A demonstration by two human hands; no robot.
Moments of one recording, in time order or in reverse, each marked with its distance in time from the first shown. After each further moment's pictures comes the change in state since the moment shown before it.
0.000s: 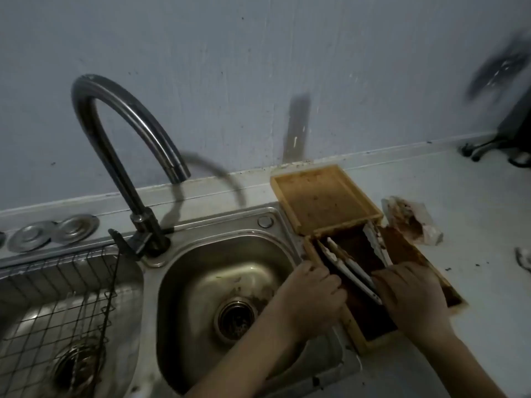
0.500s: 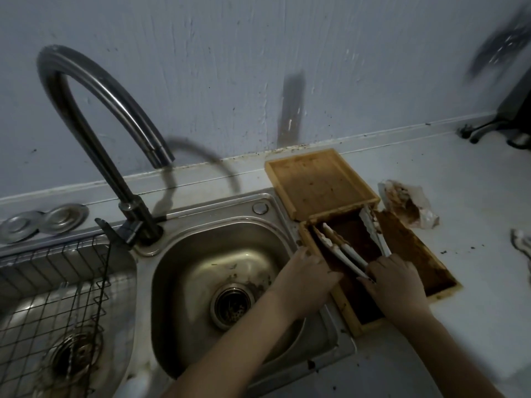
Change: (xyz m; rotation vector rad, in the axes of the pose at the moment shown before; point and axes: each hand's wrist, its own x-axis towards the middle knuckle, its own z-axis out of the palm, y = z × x) left_hand 0.014 -0.002 0.015 -0.076 -0.264 -0.001; right_hand 0.007 -0.017 0.009 -0.065 -0.376 0.227
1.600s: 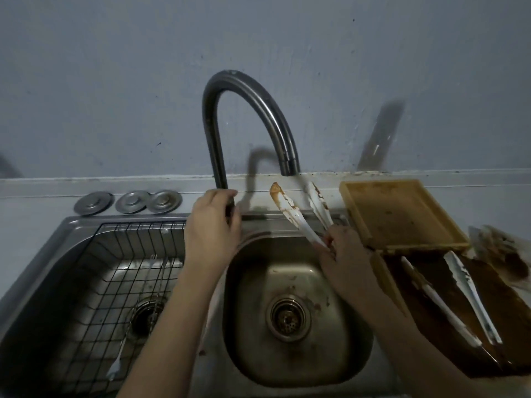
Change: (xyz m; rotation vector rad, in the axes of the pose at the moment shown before) left_hand -0.172 -0.132 -0.074 -0.155 0.703 -1.097; right_hand 0.046 -0.185 -0.066 0.787 0.149 -0.304
